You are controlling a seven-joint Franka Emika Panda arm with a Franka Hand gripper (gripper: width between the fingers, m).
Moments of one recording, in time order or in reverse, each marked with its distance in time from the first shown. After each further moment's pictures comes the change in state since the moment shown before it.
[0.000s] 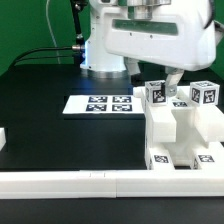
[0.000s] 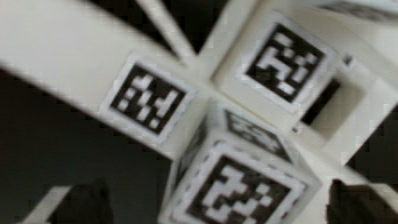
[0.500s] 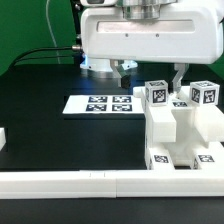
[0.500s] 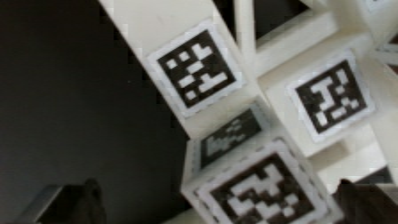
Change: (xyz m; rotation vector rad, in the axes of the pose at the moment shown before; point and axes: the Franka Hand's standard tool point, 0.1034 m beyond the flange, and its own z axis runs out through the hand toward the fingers) arm -0.004 -0.001 0.003 -0.026 0.001 -0.539
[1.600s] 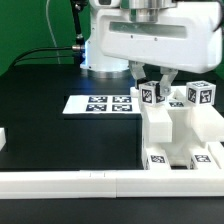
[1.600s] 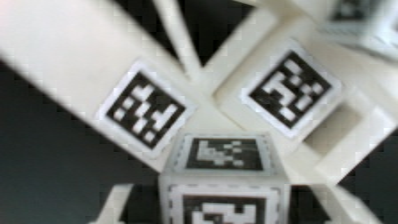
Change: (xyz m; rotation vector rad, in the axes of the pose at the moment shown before) arm -0.001 -0.003 0.002 0.014 0.020 0.791
